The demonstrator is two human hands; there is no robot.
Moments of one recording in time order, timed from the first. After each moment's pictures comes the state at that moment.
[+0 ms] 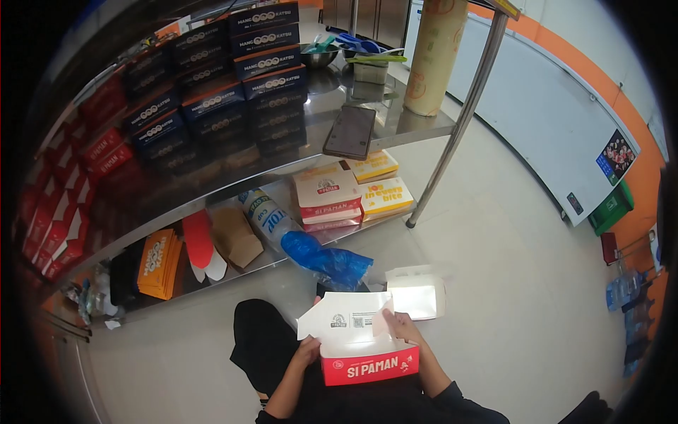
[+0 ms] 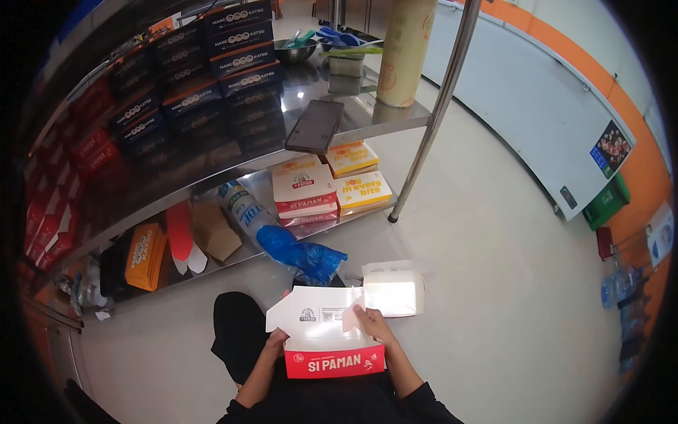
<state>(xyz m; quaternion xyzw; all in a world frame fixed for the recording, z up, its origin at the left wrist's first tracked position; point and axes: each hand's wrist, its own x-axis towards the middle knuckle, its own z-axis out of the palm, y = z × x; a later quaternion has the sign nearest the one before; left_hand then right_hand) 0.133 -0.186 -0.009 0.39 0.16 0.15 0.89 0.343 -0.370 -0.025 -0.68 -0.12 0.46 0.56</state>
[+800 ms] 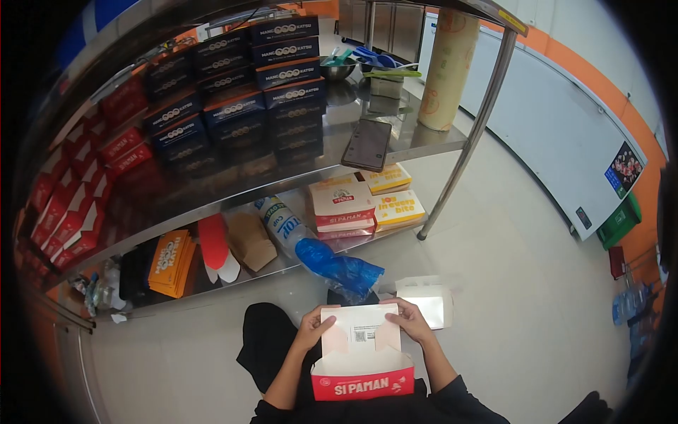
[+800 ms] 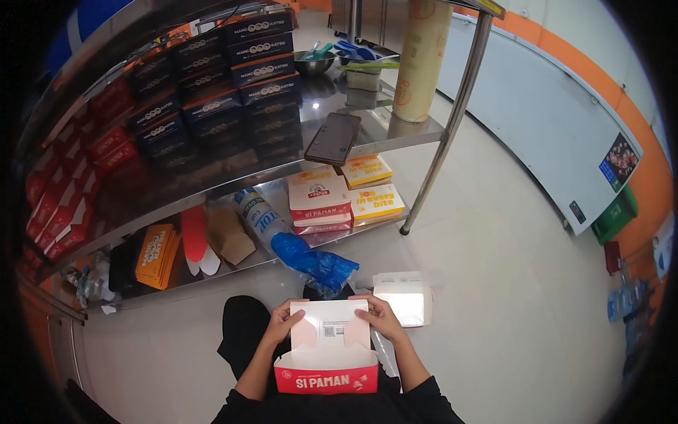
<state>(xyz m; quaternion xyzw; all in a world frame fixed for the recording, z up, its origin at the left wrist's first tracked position) 0.162 -0.148 0.022 0.61 0.16 0.22 0.74 0.354 -0.337 0.070 -0.57 -0.27 0.44 0.64</state>
